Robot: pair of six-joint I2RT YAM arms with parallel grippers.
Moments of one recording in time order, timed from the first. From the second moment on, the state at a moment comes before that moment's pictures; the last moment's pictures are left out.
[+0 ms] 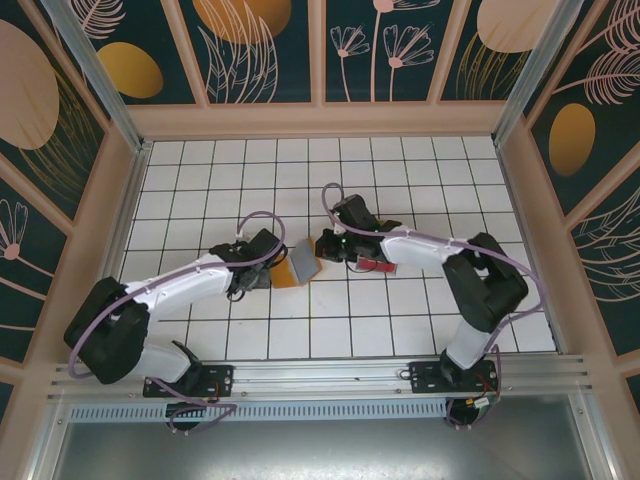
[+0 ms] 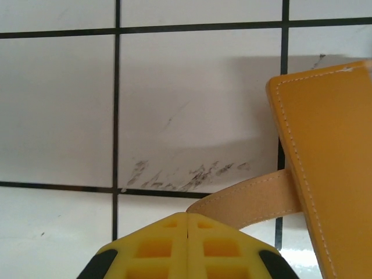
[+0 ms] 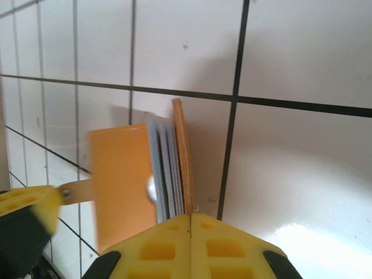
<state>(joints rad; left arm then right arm) -0.71 1.43 0.80 -0.67 -0.36 -0.69 0.71 1.69 1.00 -0.19 -0.36 0.76</state>
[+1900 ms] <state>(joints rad) -0.69 1.40 0.89 -0.56 -0.18 -0.67 0.82 1.56 0.90 -0.14 -0.24 0.94</state>
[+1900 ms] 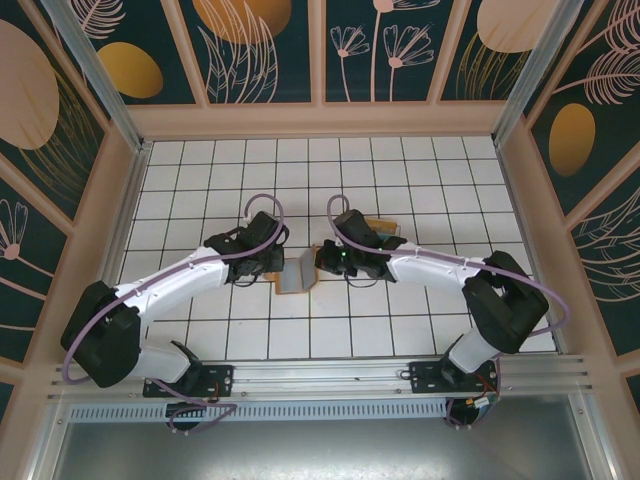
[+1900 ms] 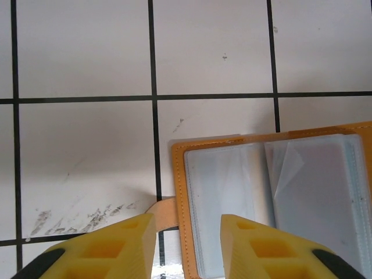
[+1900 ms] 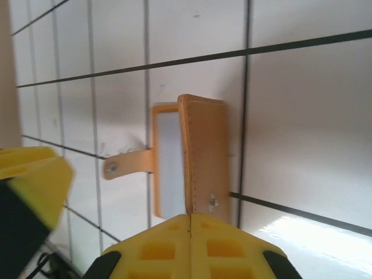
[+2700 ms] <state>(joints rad) -0.69 1.40 0.79 -0.43 -0.03 -0.76 0.82 1.58 0.80 -0.12 -0.20 0.94</state>
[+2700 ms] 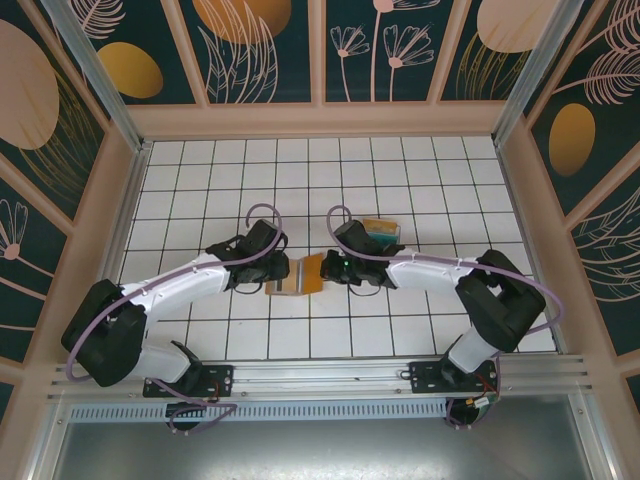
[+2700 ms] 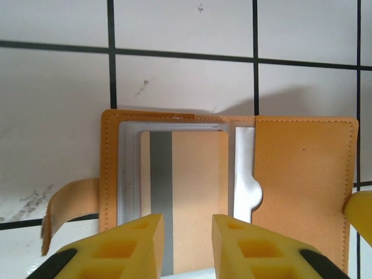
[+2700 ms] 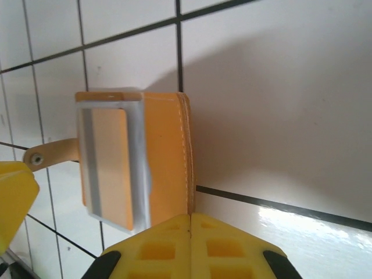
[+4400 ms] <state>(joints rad) -0.60 1.37 0.73 -0.40 0.01 -0.73 0.88 1.73 1.03 -0.22 -0.24 0.88</state>
